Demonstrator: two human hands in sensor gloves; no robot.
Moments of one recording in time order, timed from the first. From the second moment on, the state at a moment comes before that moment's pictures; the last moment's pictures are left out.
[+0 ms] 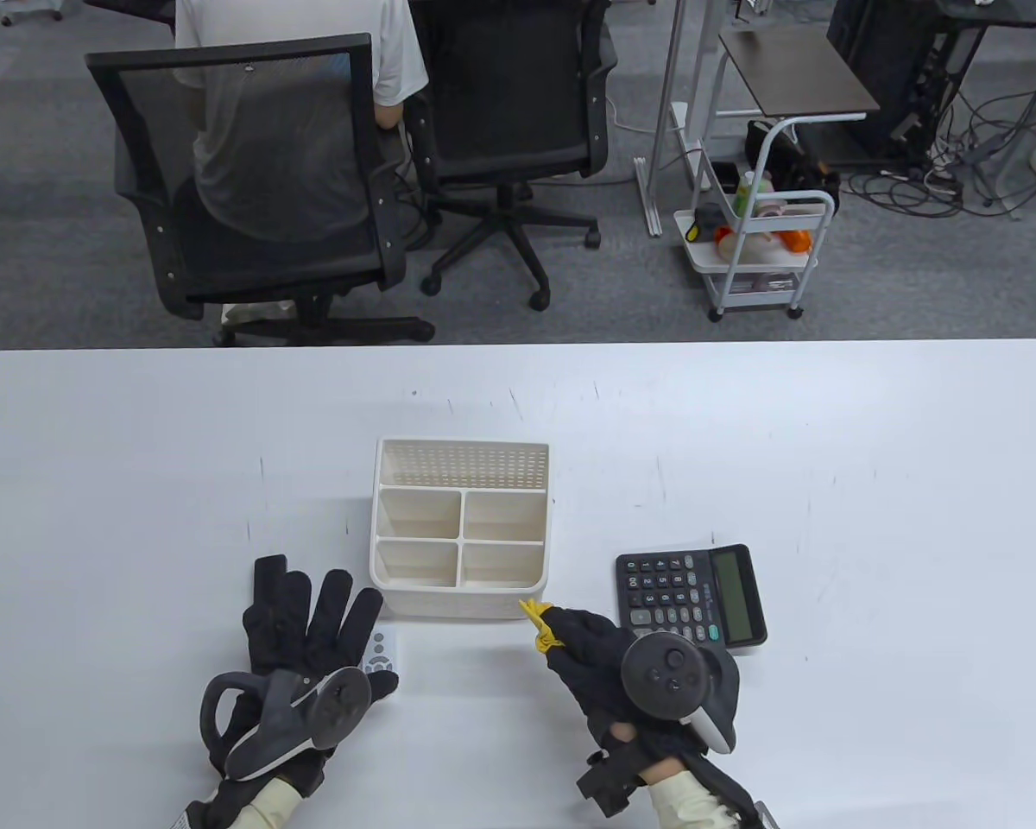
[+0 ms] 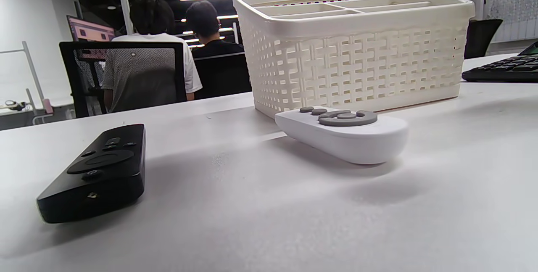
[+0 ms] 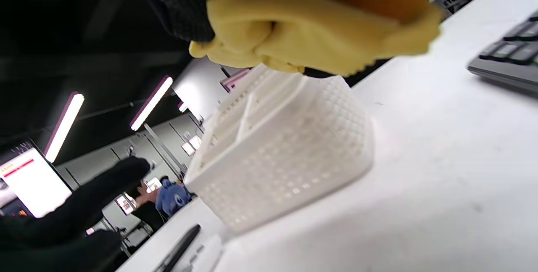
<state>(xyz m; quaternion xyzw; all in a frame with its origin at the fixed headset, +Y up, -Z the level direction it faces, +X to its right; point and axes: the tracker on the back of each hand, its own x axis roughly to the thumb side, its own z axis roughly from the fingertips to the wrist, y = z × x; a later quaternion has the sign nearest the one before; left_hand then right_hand) -0.231 -0.727 -0.254 0.02 -0.11 -0.05 0.99 0.092 -0.712 -0.265 0.17 -0.08 0.90 0.40</state>
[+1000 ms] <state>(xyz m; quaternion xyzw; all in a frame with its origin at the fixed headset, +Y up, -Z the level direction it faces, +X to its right) -0.189 -0.758 -0.278 -0.10 -0.02 -0.14 0.99 0.086 -0.706 -0.255 0.20 -0.16 0.87 0.42</state>
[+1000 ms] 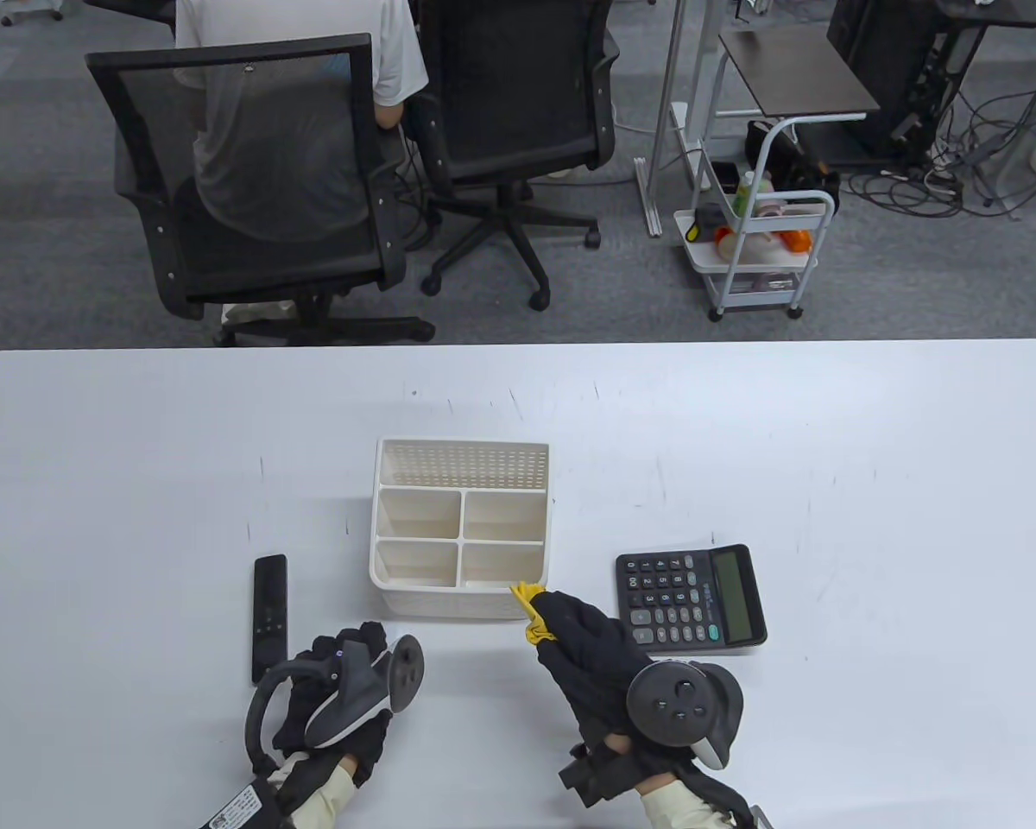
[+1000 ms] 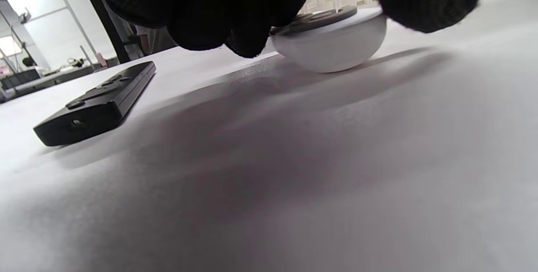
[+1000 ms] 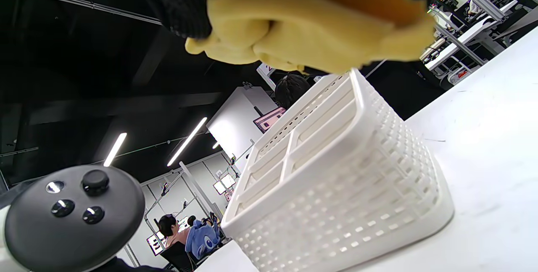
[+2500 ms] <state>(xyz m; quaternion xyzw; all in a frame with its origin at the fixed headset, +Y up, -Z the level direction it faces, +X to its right) -0.196 -0.661 -0.265 0.03 -0.14 0.39 0.91 0.044 -0.672 -0.269 0.19 -0.14 0.80 0.55</state>
